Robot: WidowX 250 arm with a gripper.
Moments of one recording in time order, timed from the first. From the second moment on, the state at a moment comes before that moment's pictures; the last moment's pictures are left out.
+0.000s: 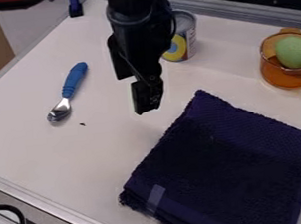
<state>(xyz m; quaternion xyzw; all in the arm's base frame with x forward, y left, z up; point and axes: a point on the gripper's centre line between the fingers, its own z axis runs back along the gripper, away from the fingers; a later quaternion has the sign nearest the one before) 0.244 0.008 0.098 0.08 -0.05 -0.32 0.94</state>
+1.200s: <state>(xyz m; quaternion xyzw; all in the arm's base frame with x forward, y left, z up) 0.232 -0.093 0.068 0.02 -0.08 -0.18 0.98</state>
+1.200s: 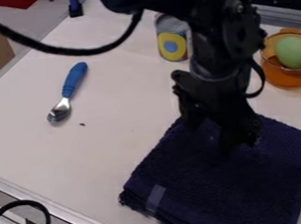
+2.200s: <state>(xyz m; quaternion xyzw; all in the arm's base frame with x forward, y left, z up) 0.237 -0.111 0.015 0.01 -0.09 -0.09 0.99</state>
